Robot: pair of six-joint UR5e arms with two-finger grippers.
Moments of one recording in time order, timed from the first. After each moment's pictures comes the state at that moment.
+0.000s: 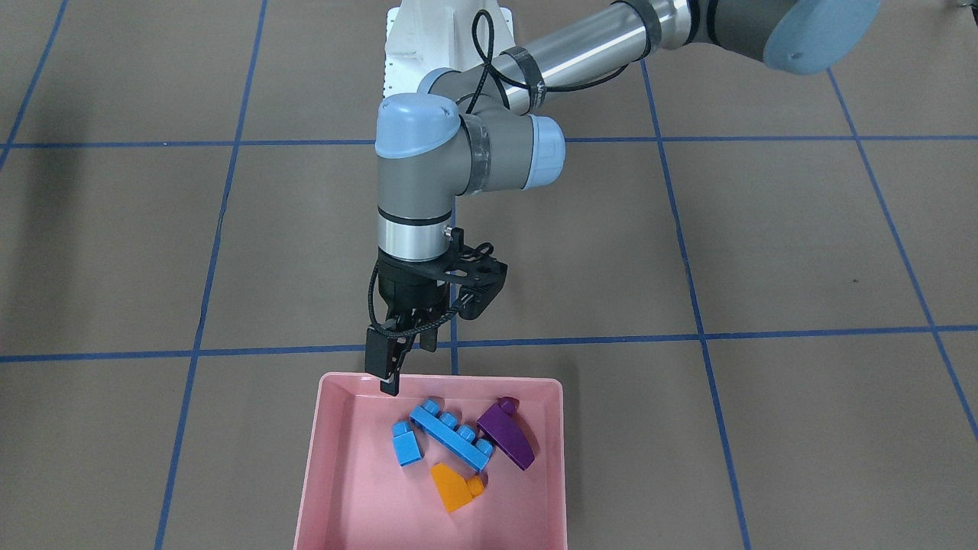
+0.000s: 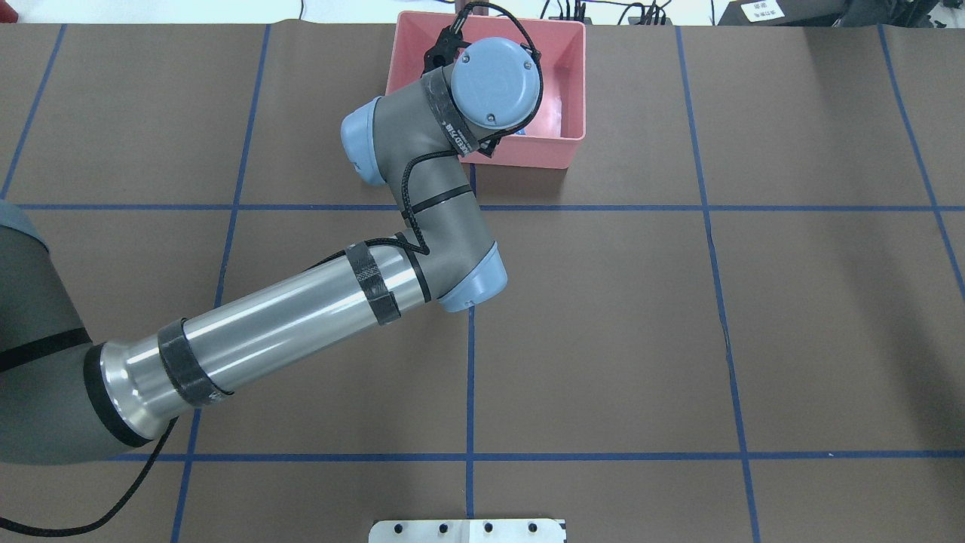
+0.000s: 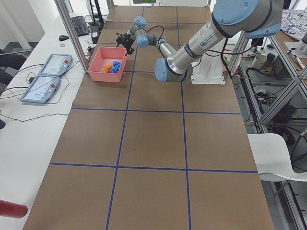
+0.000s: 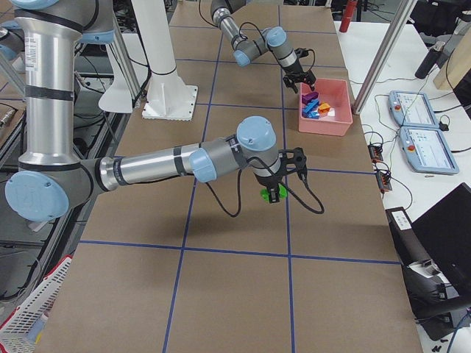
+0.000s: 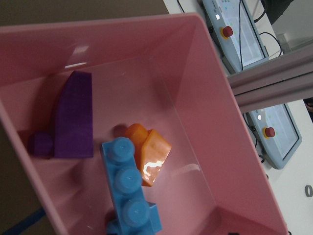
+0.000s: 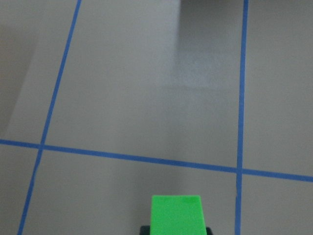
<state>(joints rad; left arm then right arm) -0.62 -2.71 -1.10 -1.95 -1.48 -2.25 1.55 -1.60 1.86 -1.37 2.40 0.26</state>
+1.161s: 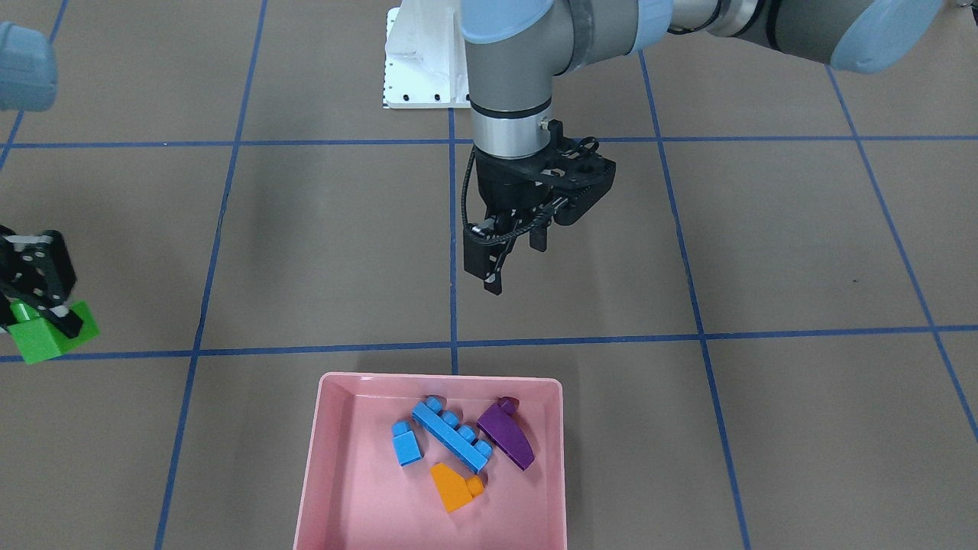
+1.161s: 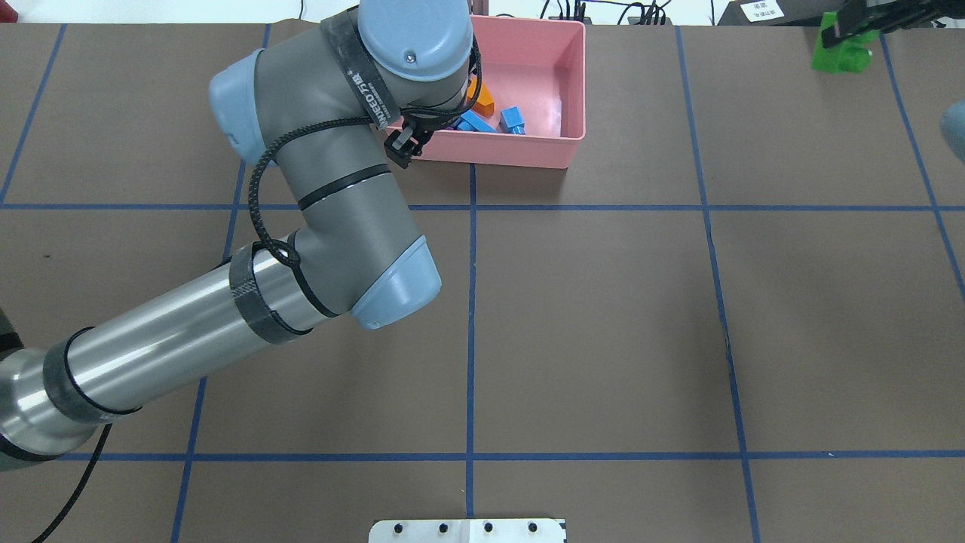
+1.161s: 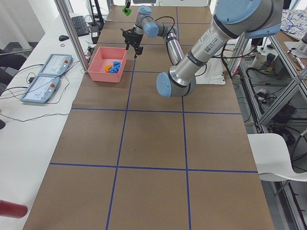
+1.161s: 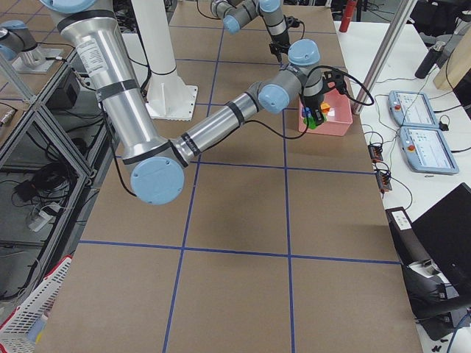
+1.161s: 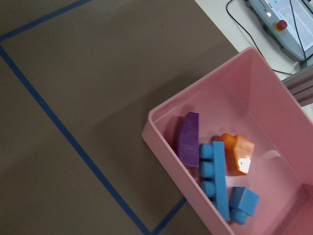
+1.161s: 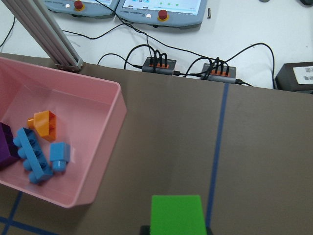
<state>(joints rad) -0.67 -2.43 -1.71 -1.36 -1.68 -1.86 1.14 -1.05 1.74 -1.35 2.11 0.71</state>
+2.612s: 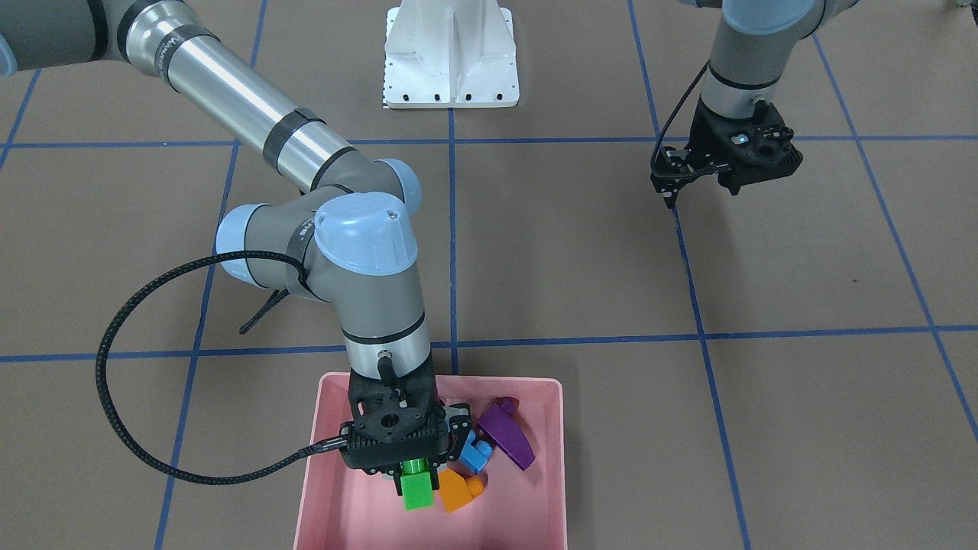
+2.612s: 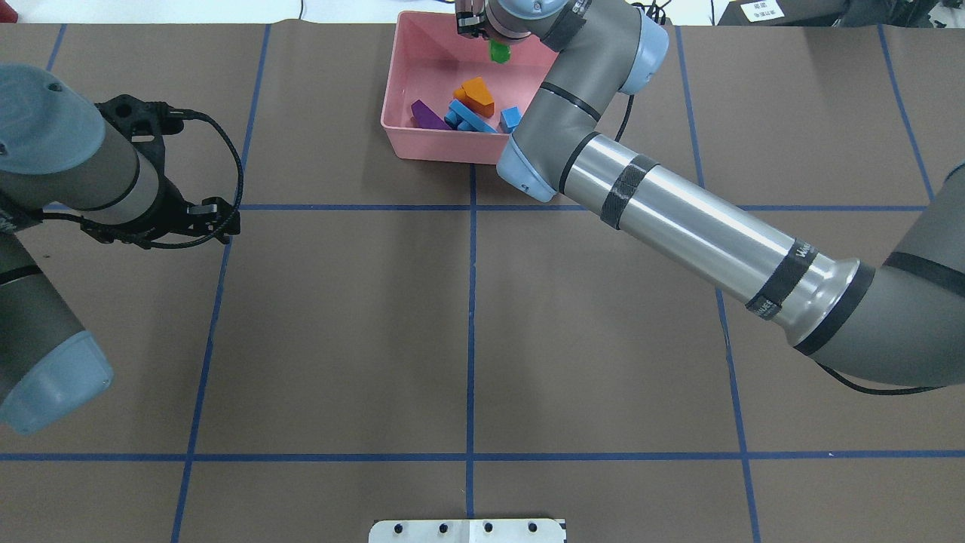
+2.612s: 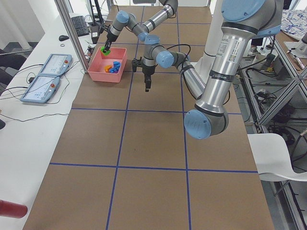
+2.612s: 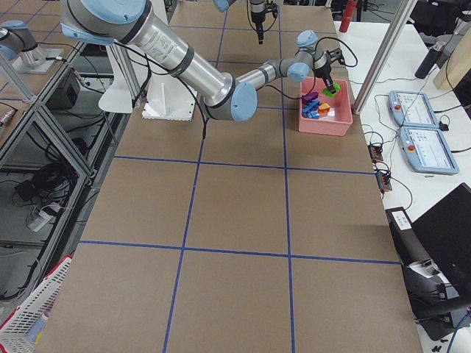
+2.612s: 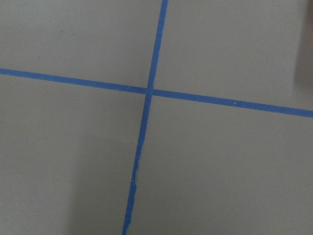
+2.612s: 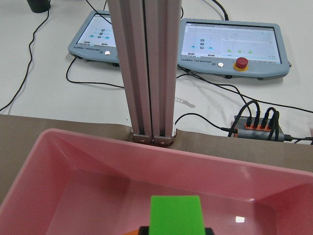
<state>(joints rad) -0.79 -1.88 -2.08 -1.34 -1.90 -1.04 0.80 -0.46 0.90 -0.99 1.60 0.97</state>
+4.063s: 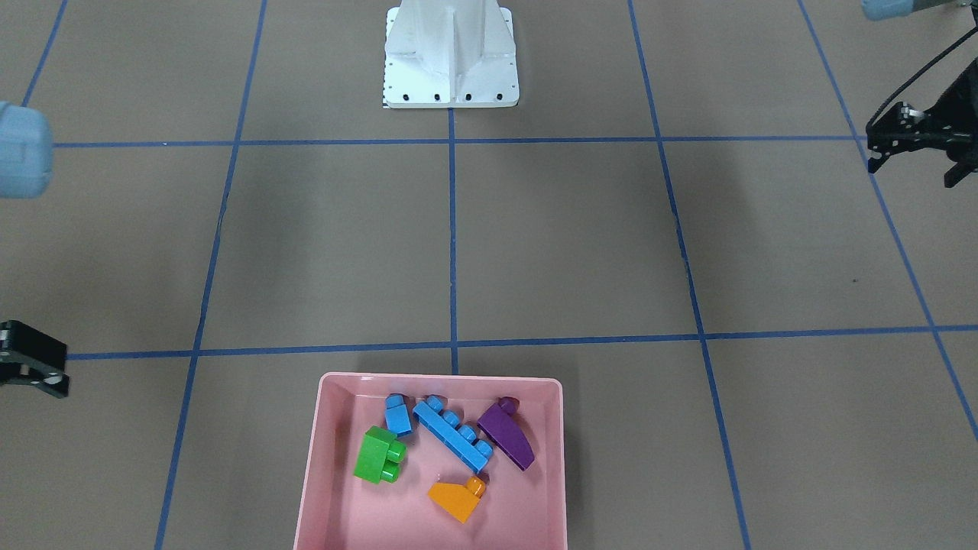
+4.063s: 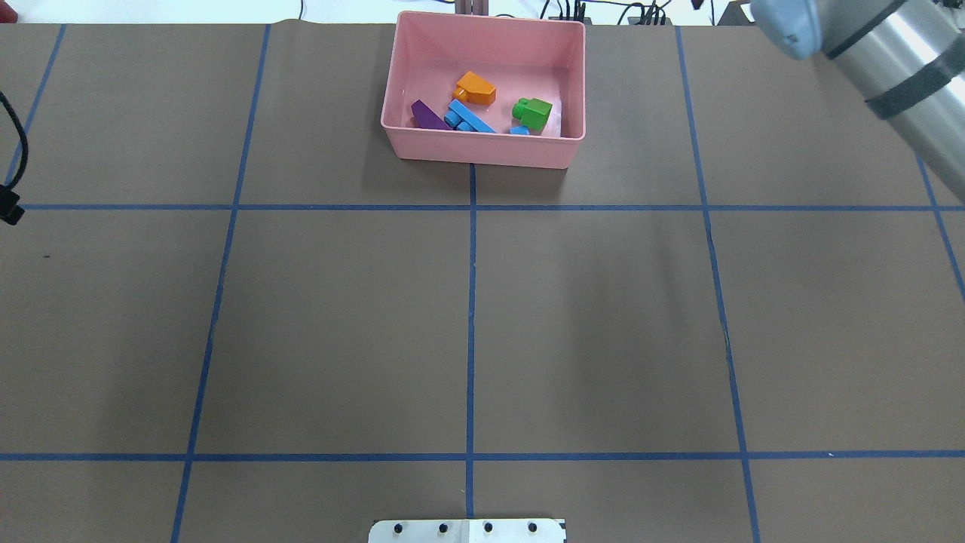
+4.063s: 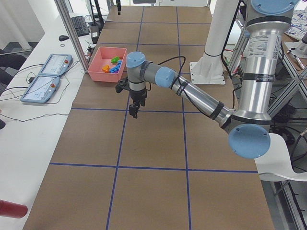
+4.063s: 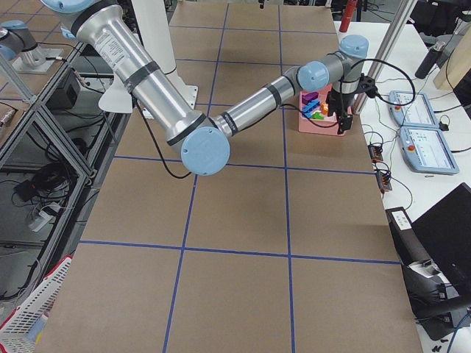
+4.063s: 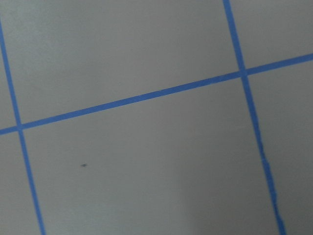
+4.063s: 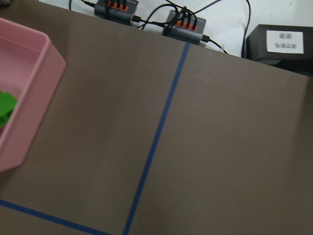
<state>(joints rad) -1.30 -1.61 -2.06 -1.31 -2.23 0.00 1.30 -0.93 1.46 -1.69 2.27 0.19</state>
